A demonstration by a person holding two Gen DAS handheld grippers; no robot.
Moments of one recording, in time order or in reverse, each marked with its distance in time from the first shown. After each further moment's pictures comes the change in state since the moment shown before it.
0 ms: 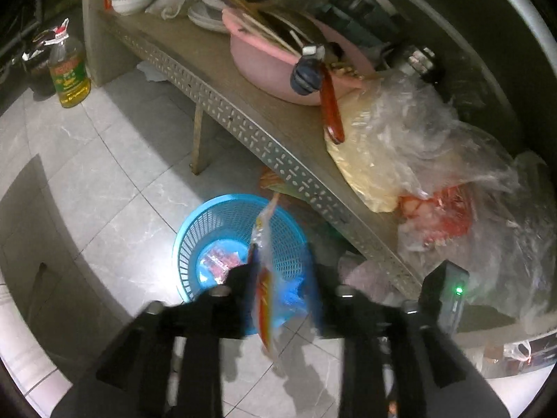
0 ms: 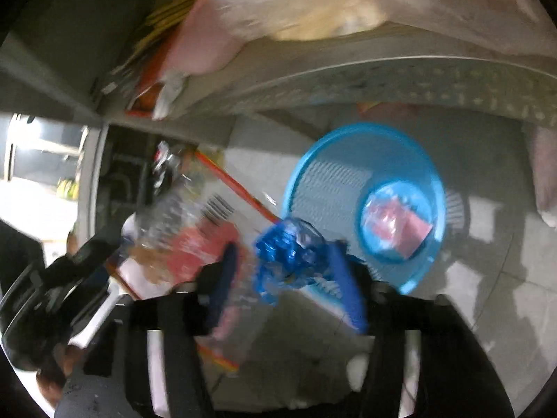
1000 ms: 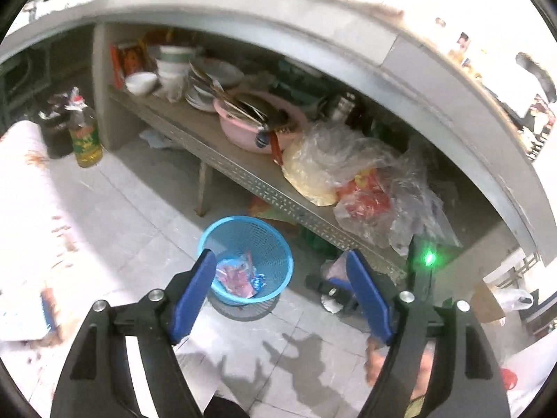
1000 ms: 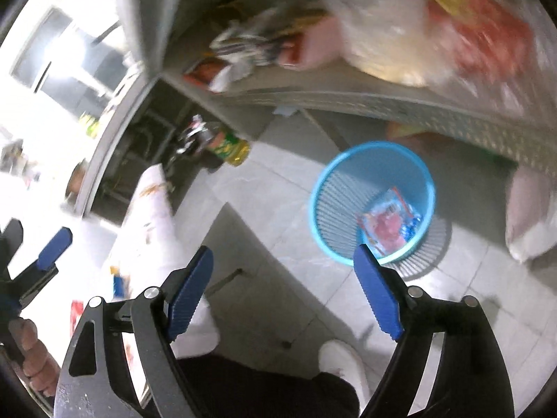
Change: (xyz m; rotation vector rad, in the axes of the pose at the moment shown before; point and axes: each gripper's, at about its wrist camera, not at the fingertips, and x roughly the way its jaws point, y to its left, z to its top) left arm -0.225 -0.002 -0.133 0.166 -0.283 -0.053; right arm -0.110 0.091 -0.111 -0.421 -0.057 0.020
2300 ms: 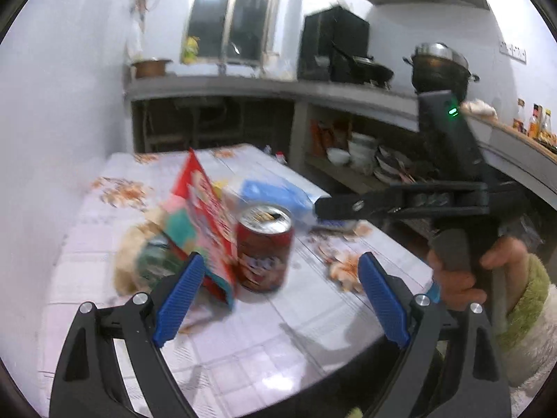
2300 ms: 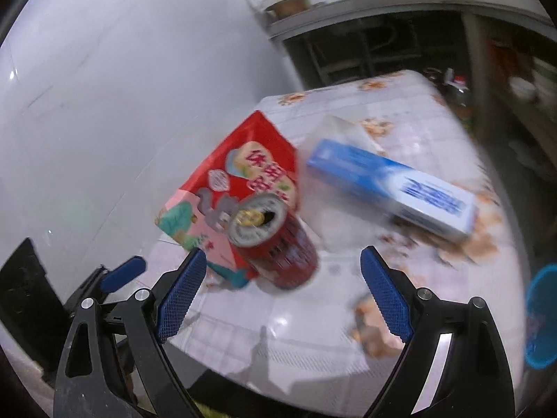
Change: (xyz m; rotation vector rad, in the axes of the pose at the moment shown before) left arm -0.263 0.126 -0.259 -0.179 -0.455 0.612; right arm 0.074 0.356 -0.172 -0.828 0.327 0.414
